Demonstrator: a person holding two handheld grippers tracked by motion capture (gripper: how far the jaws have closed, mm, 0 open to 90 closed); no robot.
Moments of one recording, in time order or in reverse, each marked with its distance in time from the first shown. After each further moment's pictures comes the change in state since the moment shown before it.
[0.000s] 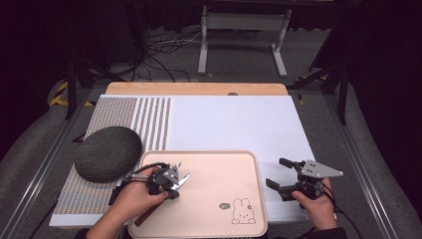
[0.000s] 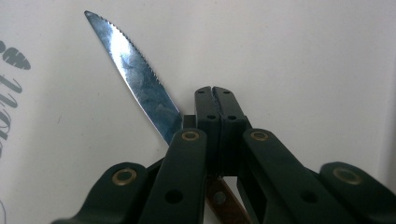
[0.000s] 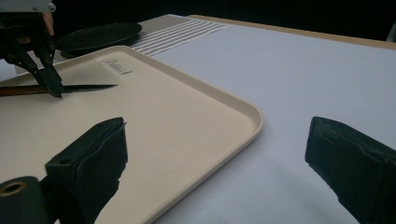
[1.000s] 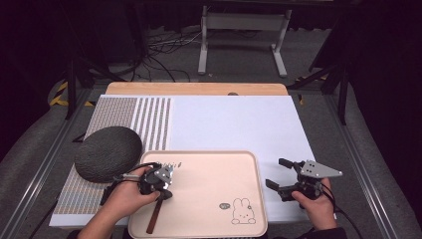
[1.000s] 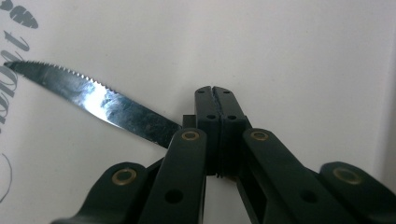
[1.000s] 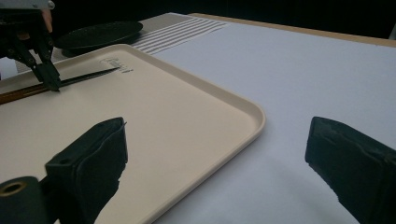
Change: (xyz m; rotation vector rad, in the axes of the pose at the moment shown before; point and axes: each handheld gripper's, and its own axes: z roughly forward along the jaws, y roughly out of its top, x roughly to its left) left arm 0.004 -0.019 -0.008 0.003 -0.006 -0.015; right arm 0.000 -0.001 0.001 0.005 0.003 0.000
